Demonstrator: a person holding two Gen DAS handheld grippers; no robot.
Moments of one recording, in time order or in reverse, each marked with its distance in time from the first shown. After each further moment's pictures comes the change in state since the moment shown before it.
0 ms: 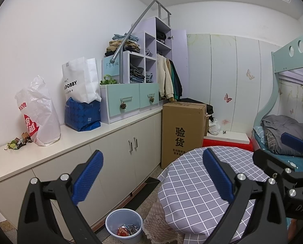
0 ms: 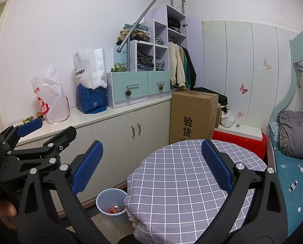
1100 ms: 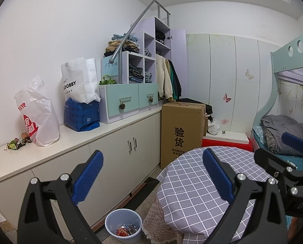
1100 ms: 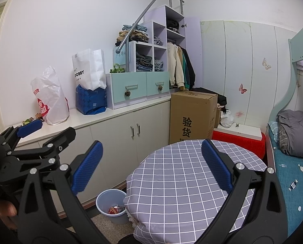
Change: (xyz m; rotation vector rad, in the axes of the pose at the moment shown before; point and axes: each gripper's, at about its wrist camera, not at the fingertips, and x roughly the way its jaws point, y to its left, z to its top) left arm 0.002 -0.002 -0.001 0.001 0.000 -0.003; right arm -0.001 0.005 0.000 0.010 -0.007 -0.010
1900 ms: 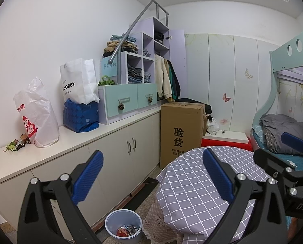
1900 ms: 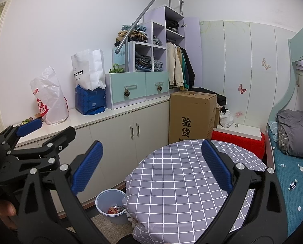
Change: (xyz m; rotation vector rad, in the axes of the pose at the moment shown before) left arm 0.000 -0.003 0.001 0.004 0.000 -0.006; right arm 0.000 -0.001 -0.001 0.003 -0.001 -0.004
